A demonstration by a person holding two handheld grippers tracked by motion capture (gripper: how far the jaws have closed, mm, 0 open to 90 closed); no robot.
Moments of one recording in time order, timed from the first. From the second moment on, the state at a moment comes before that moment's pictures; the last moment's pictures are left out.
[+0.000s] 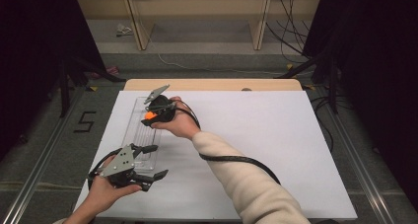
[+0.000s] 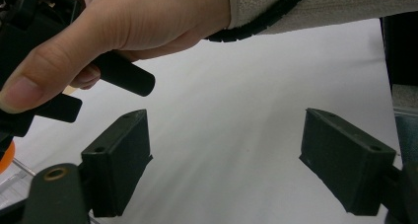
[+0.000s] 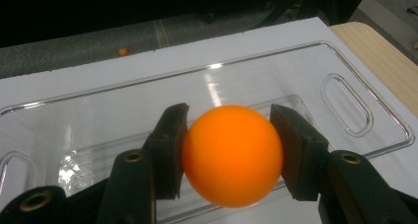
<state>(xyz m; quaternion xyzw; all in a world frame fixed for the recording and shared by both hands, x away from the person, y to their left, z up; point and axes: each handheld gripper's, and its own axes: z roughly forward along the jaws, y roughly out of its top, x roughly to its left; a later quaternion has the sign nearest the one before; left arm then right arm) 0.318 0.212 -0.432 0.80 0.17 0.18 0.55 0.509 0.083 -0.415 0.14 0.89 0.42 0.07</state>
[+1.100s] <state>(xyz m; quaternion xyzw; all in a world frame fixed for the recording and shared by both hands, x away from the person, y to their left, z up) 0.318 0.212 -0.433 0.80 0.17 0.18 0.55 0.510 0.099 -0.424 0.14 0.90 0.41 0.06</state>
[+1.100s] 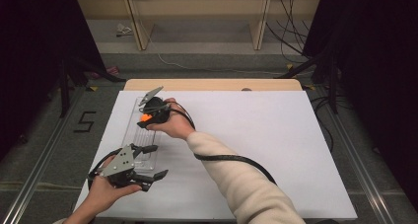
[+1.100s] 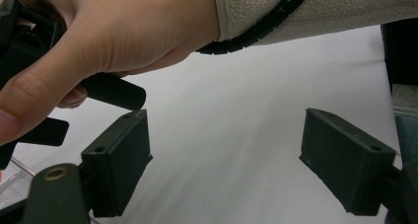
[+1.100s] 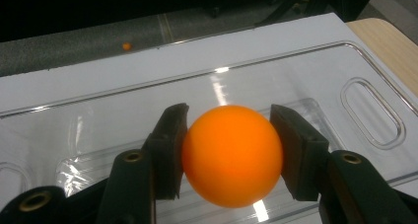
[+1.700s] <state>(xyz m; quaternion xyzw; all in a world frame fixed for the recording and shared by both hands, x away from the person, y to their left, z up) 0.318 0.212 -0.433 0.80 0.17 0.18 0.55 0.511 0.103 -0.429 0.13 0.90 0.40 0.06</state>
